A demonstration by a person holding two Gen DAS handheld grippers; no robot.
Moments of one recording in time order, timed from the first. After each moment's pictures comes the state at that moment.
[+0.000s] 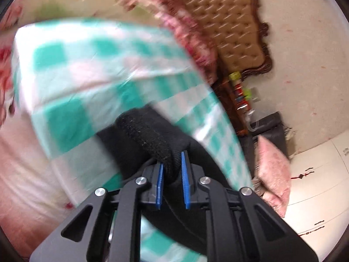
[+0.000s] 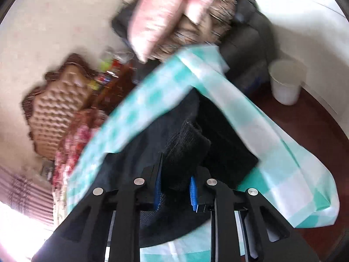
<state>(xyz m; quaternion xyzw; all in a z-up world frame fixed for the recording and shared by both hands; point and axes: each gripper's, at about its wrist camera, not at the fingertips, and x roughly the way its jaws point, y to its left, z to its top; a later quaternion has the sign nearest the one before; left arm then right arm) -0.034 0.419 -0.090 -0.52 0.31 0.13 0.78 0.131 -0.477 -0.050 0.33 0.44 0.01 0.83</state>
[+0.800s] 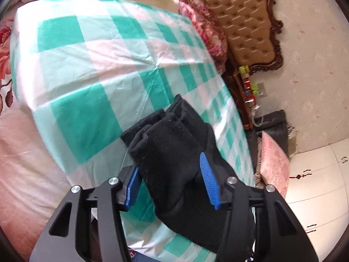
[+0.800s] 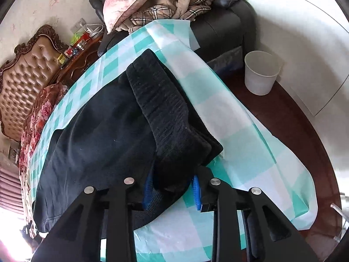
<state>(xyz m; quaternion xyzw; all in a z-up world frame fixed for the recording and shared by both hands) -0.027 0.454 -0.116 -0.53 0.34 0.12 0.77 0.131 -0.477 -0.088 0.24 0.51 -0.04 0.83</state>
